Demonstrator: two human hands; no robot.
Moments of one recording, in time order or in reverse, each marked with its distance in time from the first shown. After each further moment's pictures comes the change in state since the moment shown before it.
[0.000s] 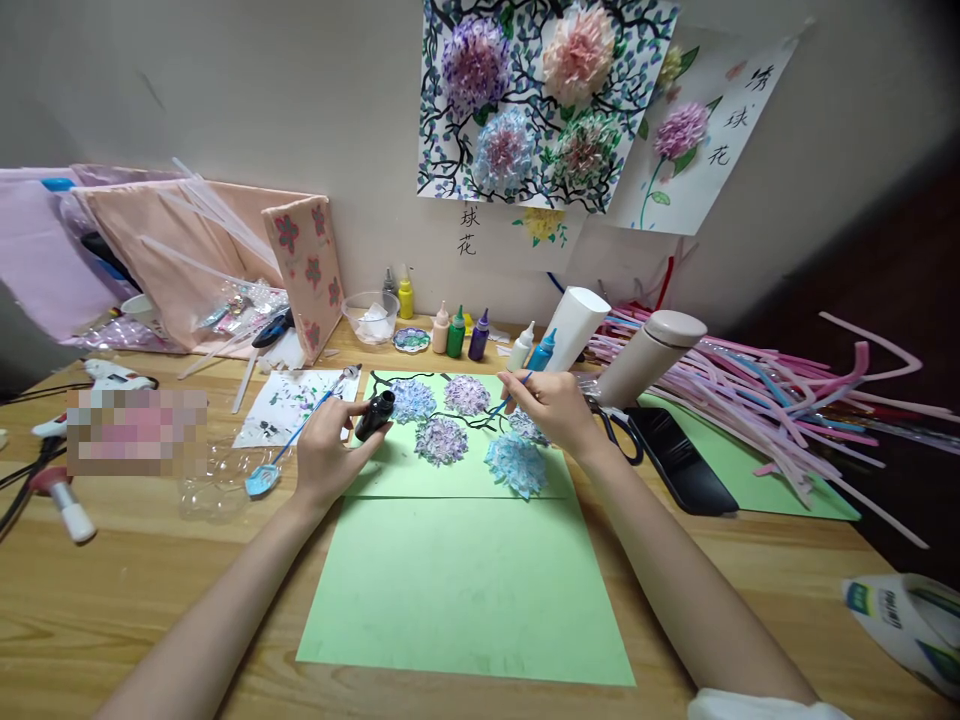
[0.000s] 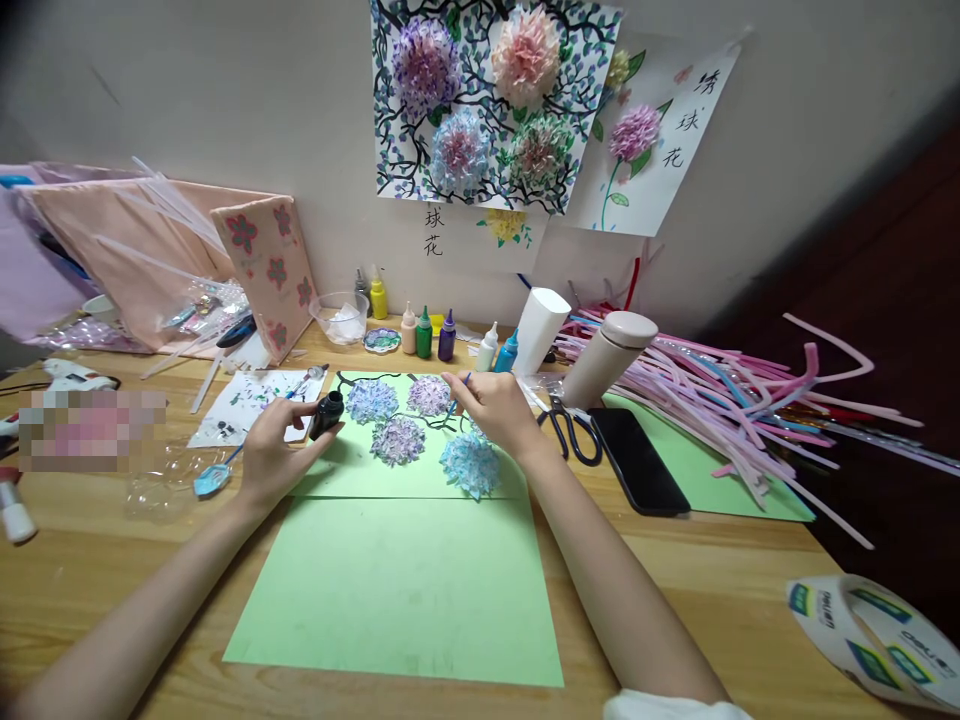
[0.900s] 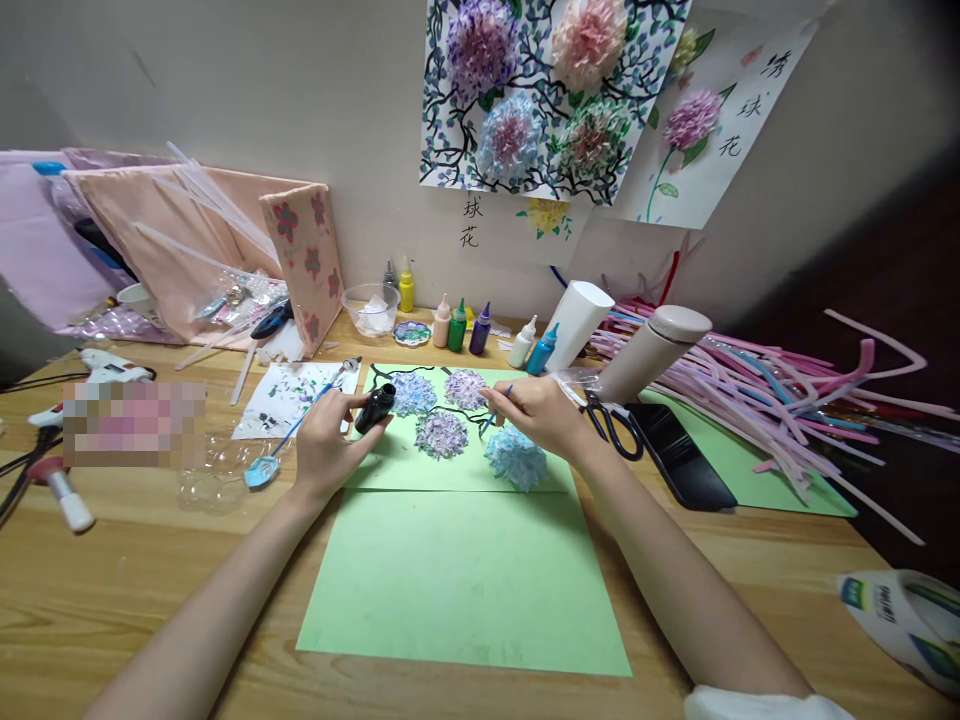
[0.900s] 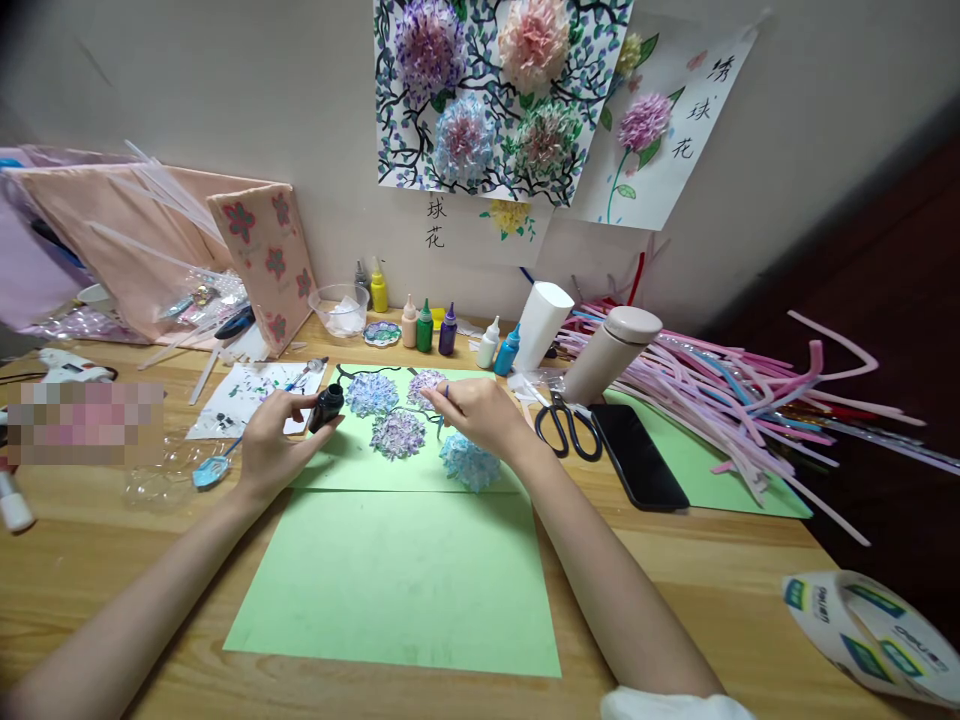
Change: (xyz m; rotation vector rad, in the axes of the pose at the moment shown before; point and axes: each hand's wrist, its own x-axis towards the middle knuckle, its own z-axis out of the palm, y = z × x) left_hand 0.000 0.000 0.001 -0.009 -0.006 -0.010; right_hand -0.002 -0.015 0.005 -0.040 -0.181 -0.135
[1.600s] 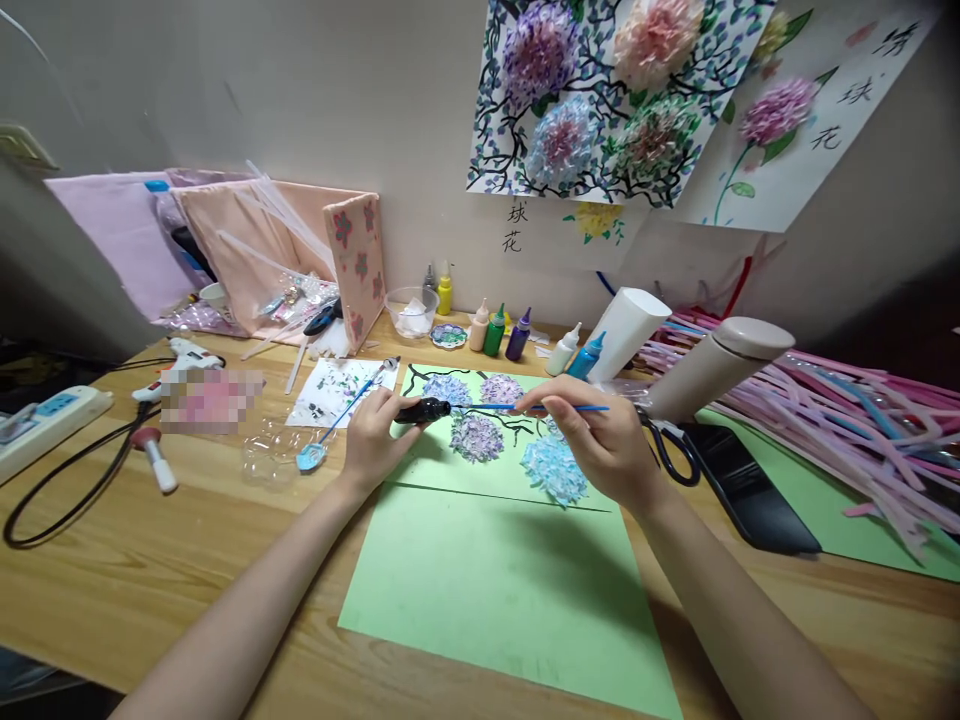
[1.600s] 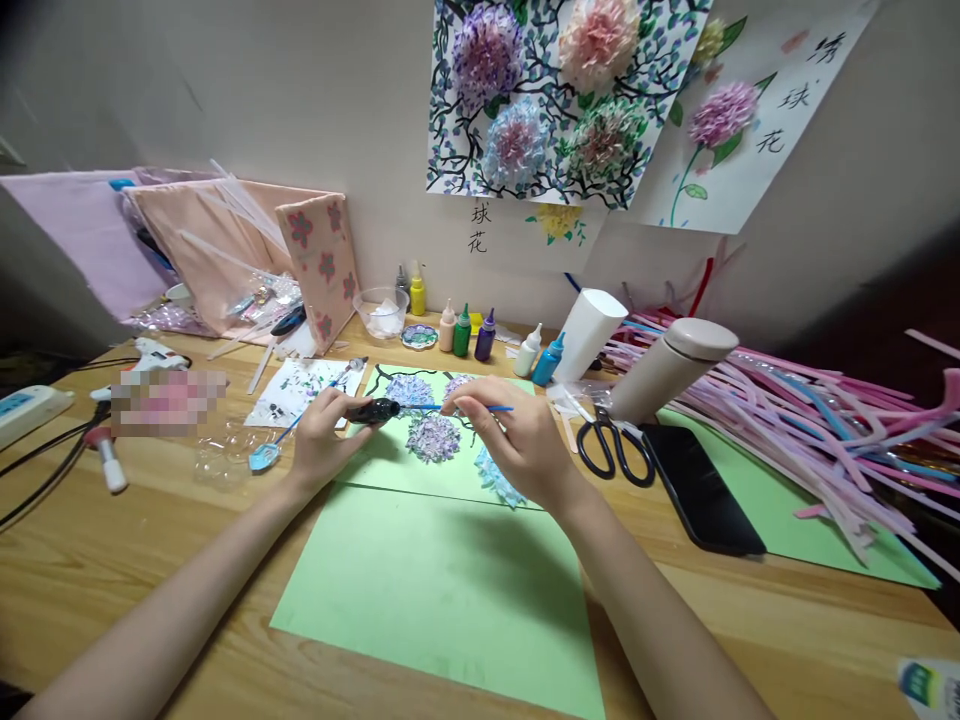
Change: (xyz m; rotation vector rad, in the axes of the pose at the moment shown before) left_hand -0.005 0.001 -0.001 -0.030 -0.069 0.029; right_hand -0.007 -0.046 -0.017 0.343 0.203 -0.086
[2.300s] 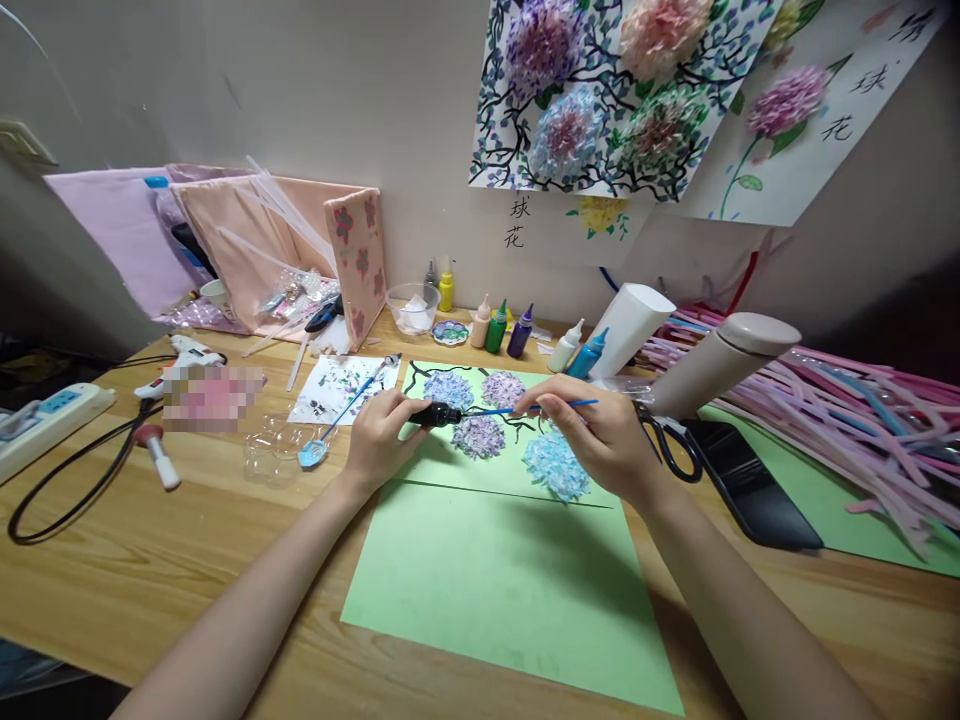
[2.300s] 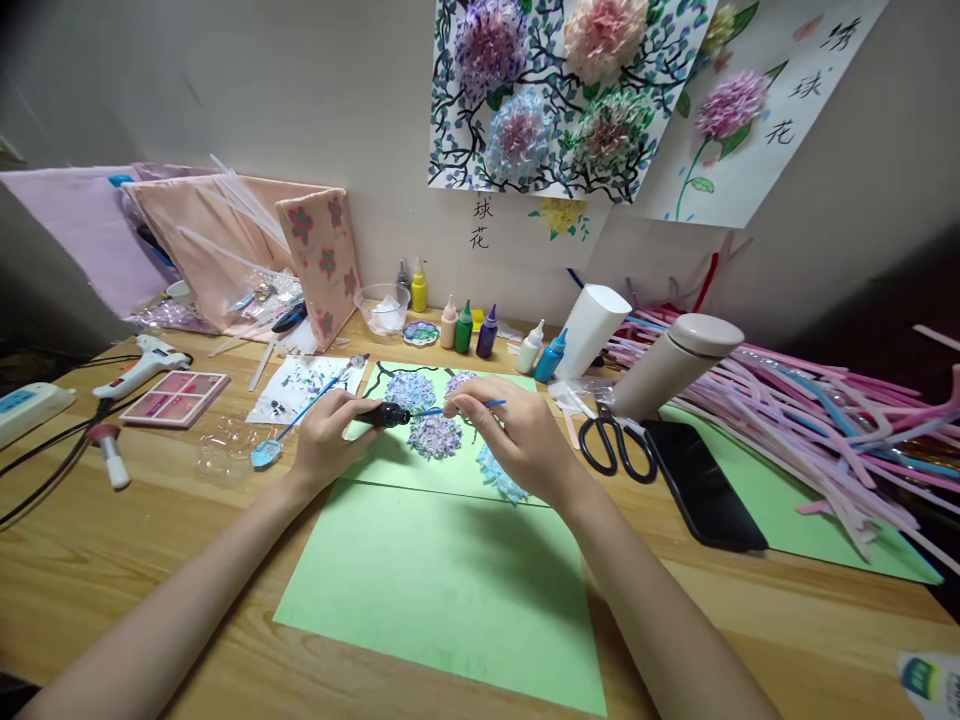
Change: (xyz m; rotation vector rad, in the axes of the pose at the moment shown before) left_hand 0.000 0.003 -0.001 0.091 -0.026 0.124; right_hand 0.001 0.002 0.000 -0.039 -0.056 0.037
